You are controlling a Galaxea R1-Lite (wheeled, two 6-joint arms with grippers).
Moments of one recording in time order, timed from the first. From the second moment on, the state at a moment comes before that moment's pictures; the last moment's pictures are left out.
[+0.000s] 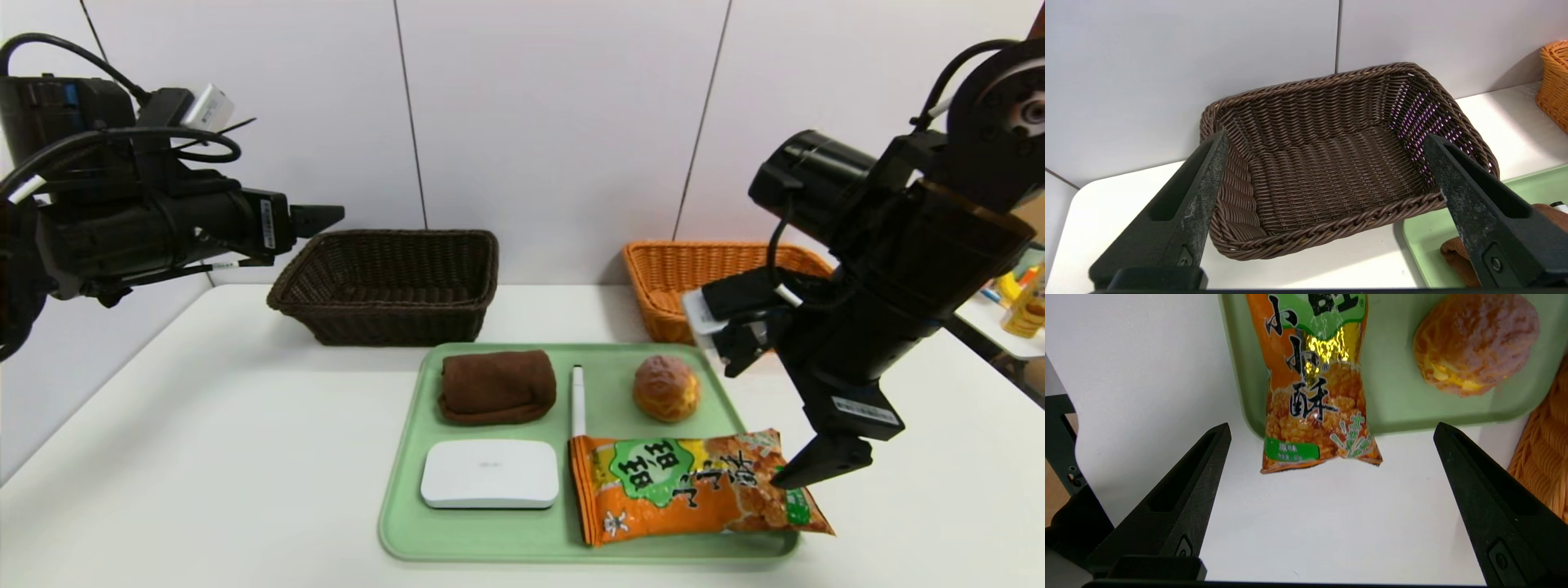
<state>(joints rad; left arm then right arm) -0.12 1.59 -1.09 -0.36 -0.15 0.06 0.47 1.84 -1.75 1.21 0.13 -1.04</state>
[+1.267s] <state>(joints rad) -0.16 1.59 -1.09 -0.36 -0.15 0.06 0.55 1.96 -1.49 0.93 0.13 -1.03</state>
